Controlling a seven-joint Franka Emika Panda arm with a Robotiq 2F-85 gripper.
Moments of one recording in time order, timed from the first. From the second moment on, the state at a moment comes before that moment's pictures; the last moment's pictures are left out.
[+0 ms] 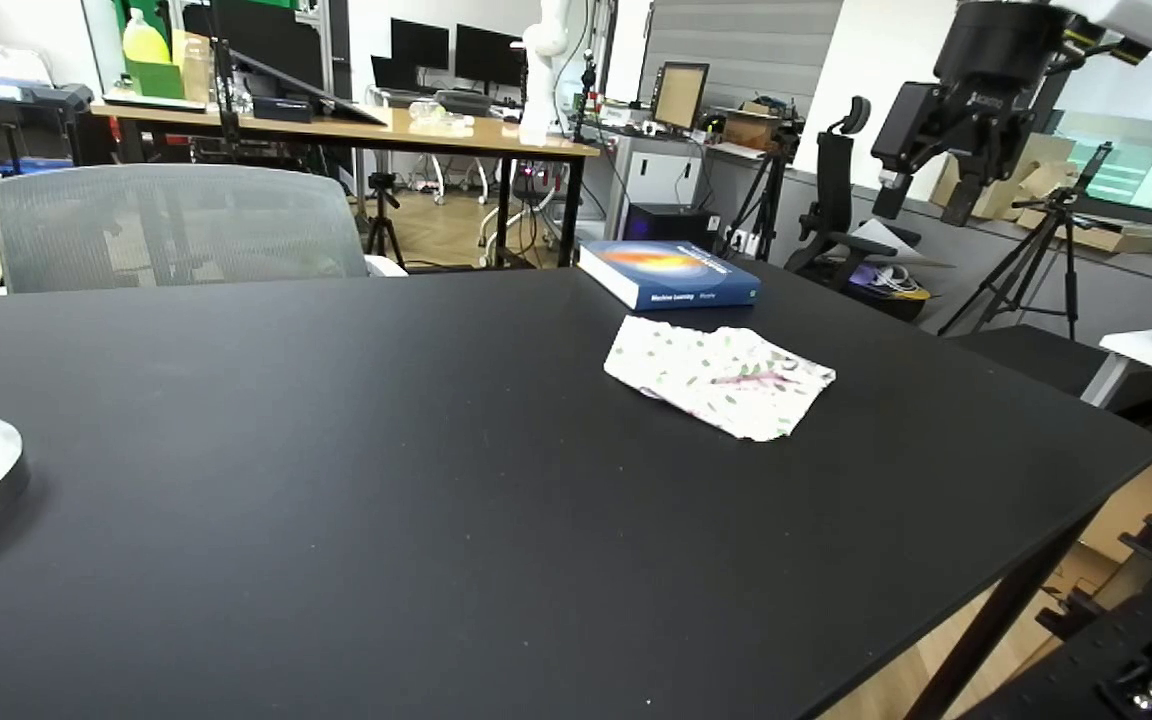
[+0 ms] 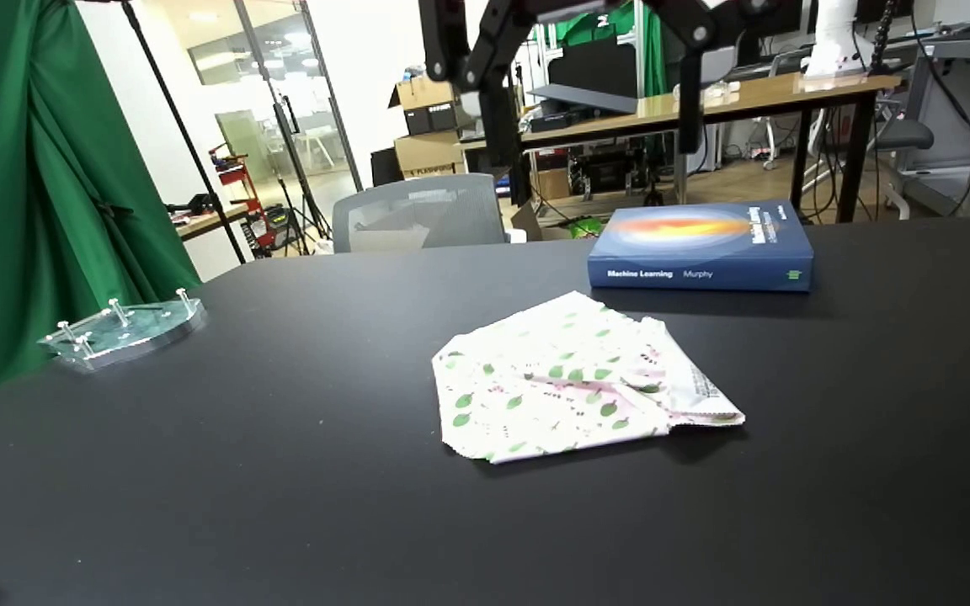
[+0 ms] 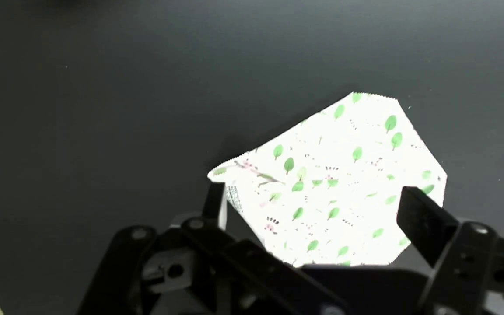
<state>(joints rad) -0.19 -0.11 -0.26 -2.48 0.00 2.40 -0.39</state>
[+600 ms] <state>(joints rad) -0.20 0.13 -0.25 -2.45 -0.05 2.71 -0.43</state>
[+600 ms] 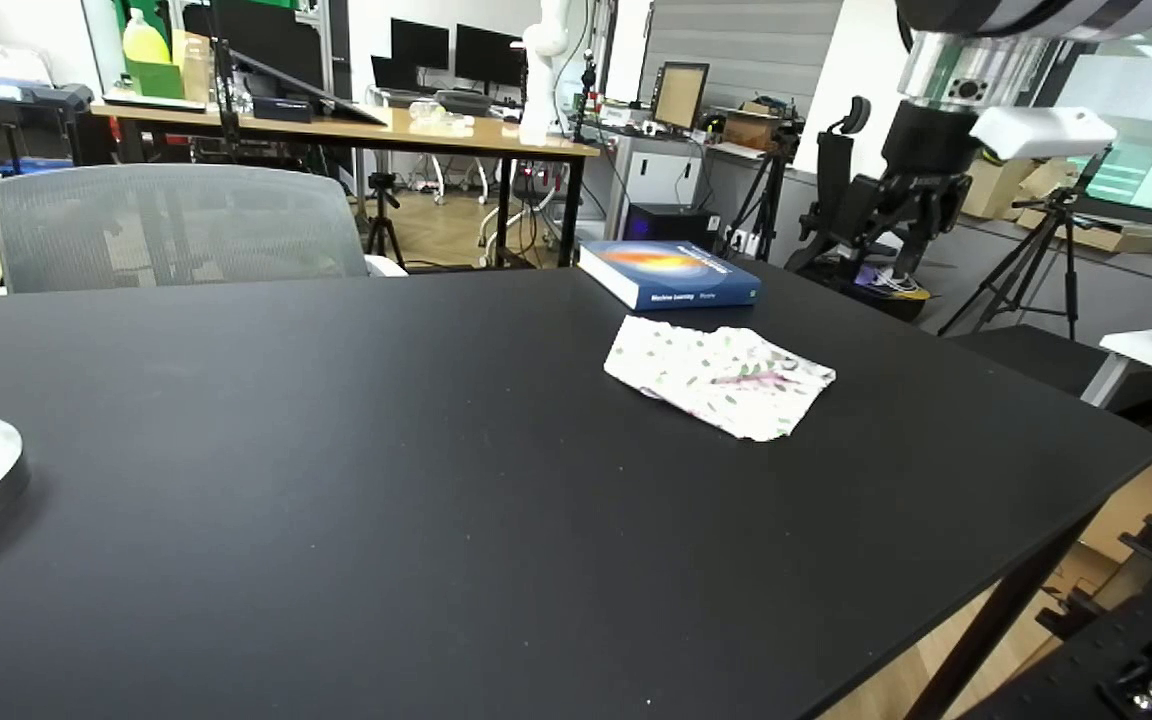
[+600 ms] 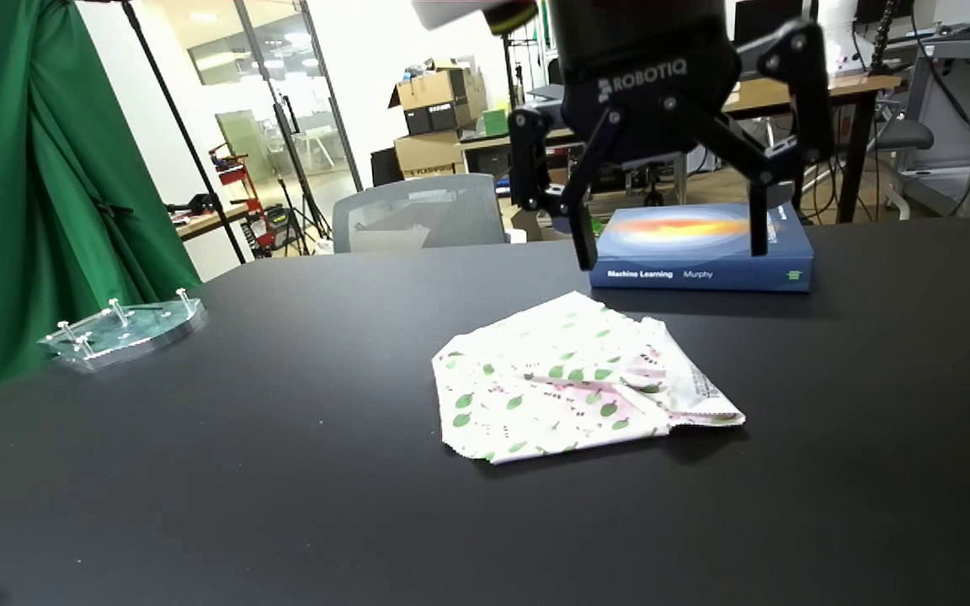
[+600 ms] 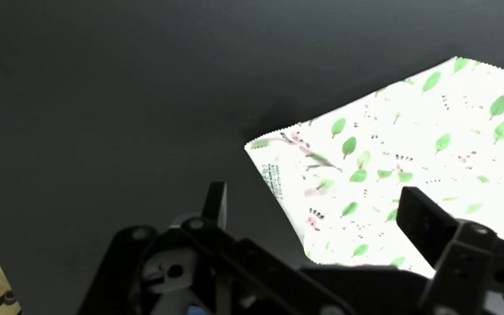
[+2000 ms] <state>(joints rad) -0.37 0.42 -0.08 -2.27 0.08 2.75 -0.49</state>
